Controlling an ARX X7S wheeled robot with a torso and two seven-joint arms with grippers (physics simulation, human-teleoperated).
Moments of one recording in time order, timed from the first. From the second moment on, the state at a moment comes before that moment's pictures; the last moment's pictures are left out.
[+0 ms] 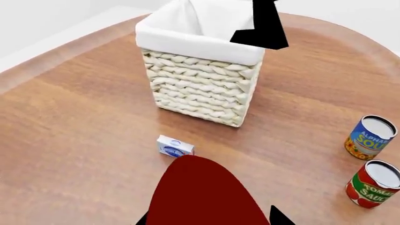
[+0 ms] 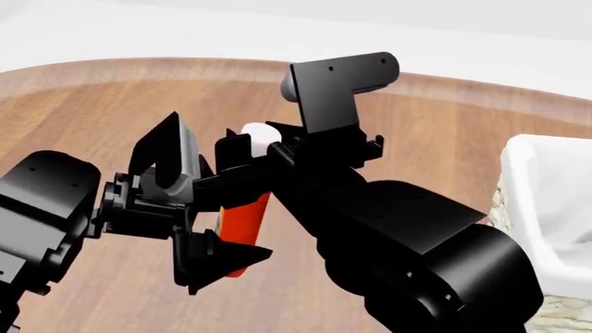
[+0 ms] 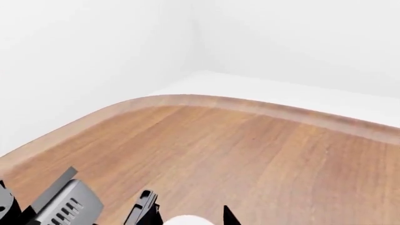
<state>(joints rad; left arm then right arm) -1.24 -0.10 0.57 -1.11 -0.18 -0.20 1.22 1.00 0.23 -0.38 0.01 0.91 0.97 0.21</state>
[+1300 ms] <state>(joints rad) -1.09 -0.18 0.53 -0.78 -0.28 -0.34 1.11 1.11 0.36 -0.37 0.23 0.76 0.83 0.19</state>
